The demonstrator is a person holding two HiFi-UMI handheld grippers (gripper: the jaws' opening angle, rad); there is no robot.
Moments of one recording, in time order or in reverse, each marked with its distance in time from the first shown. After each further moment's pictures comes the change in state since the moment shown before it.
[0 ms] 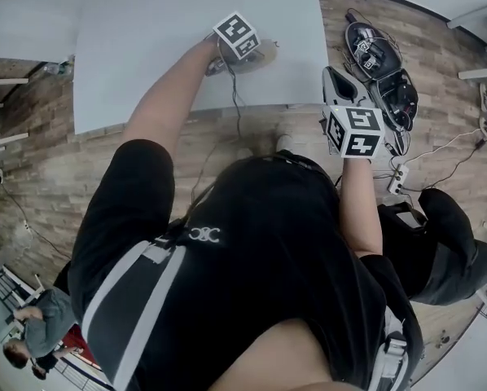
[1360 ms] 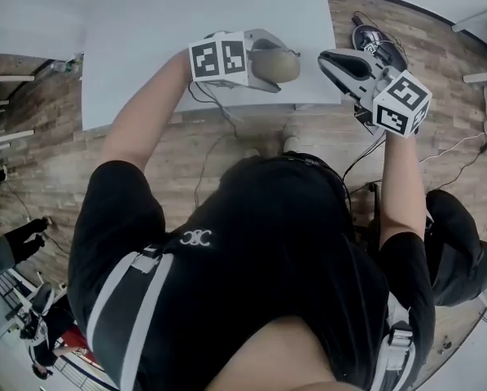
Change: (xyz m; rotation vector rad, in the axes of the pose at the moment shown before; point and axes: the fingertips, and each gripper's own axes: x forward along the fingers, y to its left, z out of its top) left arm -0.124 -0.177 0.021 0.815 -0.311 -0.205; right arm -0.030 0.064 0.060 -0.139 -0.089 0.731
